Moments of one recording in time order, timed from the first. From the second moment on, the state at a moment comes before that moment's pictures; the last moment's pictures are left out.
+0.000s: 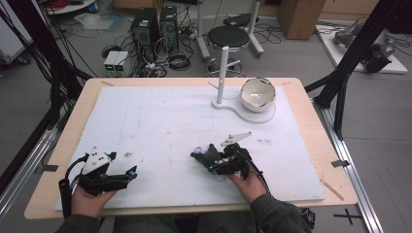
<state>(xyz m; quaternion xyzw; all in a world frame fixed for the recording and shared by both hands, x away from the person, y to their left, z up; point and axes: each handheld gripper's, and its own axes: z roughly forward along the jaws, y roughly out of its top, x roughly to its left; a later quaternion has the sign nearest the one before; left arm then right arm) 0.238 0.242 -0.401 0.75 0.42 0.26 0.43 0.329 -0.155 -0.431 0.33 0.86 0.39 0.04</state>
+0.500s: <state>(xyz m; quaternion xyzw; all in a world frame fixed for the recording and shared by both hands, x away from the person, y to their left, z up) 0.238 0.244 -0.401 0.75 0.42 0.26 0.43 0.326 -0.161 -0.423 0.32 0.85 0.41 0.05</state>
